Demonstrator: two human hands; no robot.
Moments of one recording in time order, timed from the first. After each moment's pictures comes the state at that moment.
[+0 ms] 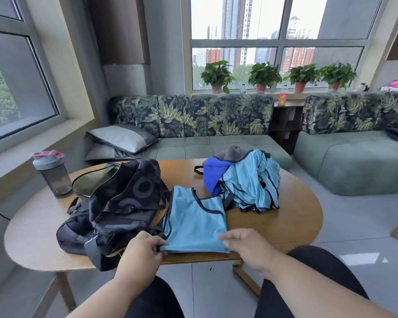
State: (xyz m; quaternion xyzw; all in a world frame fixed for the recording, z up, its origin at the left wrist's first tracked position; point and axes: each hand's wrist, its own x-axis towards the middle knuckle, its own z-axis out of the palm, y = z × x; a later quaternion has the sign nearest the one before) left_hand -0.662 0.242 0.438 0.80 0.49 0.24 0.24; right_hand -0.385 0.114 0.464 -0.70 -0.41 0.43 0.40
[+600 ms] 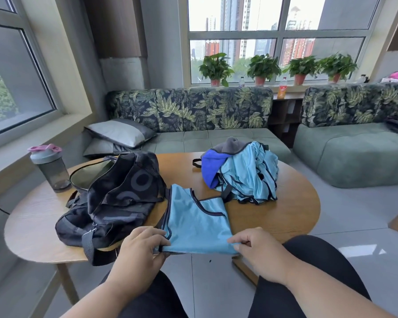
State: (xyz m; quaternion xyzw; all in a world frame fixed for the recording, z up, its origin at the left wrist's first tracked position) left_hand -0.677 0.215 0.449 0.88 0.38 0.27 0.10; right_hand -0.383 0.067 0.480 -0.76 -0.52 0.29 0.28
